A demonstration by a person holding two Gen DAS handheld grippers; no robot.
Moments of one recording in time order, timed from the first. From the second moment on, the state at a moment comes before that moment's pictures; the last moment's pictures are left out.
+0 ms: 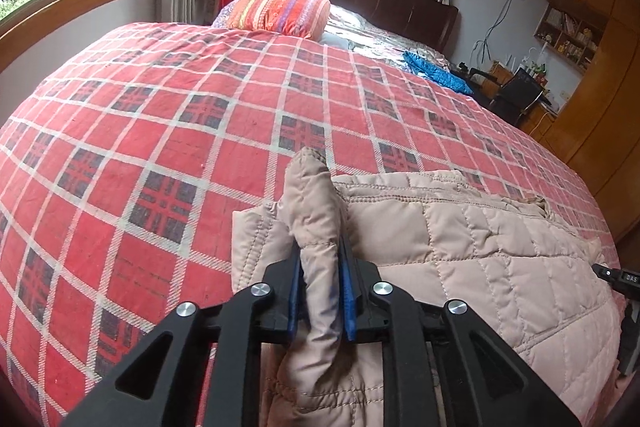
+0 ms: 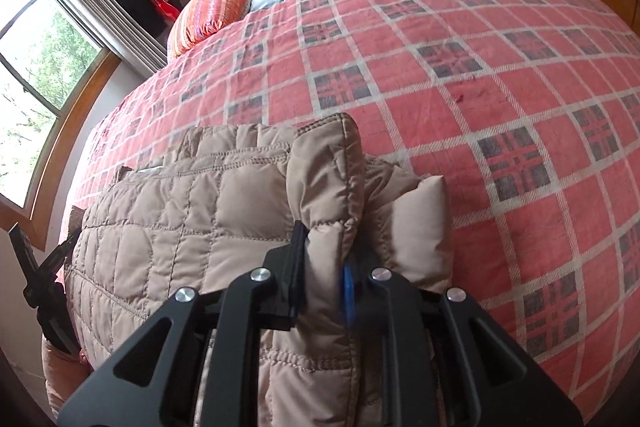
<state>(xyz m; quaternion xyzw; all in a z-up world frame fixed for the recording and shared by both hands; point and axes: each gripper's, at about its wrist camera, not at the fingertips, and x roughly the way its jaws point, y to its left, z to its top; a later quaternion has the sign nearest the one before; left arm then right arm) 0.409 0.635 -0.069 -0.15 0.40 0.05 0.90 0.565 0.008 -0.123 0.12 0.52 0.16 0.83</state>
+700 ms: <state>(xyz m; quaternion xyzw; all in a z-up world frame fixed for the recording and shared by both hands) 0.259 0.595 -0.016 -0.11 0.38 0.05 0.92 0.422 -0.011 -0.088 0.09 0.53 0.18 0.82</state>
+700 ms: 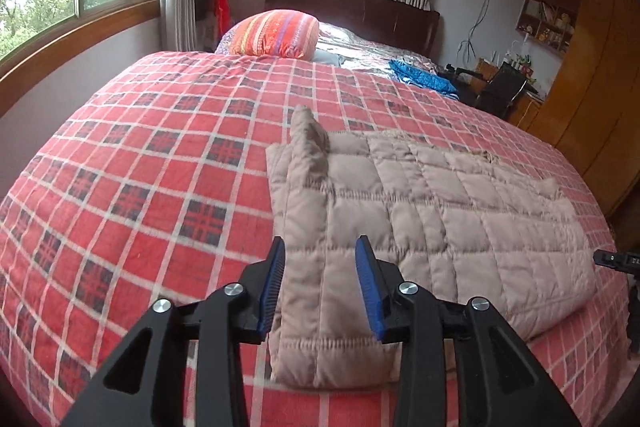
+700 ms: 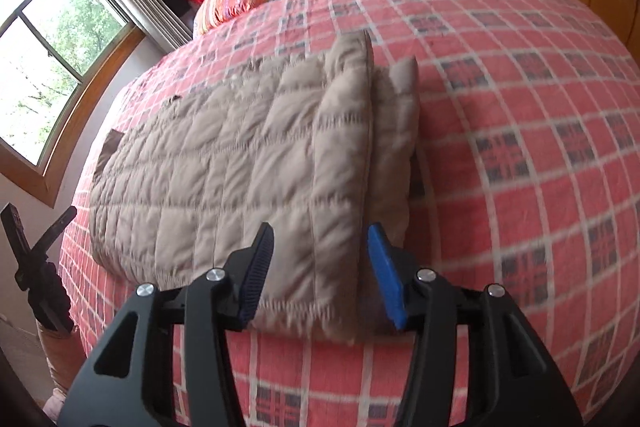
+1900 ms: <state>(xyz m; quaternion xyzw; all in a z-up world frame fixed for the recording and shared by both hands) 0.294 0.664 -0.052 -0.25 0.43 -0.03 0.87 0.415 -0.029 -0.073 0.16 0.51 0.21 0.82</state>
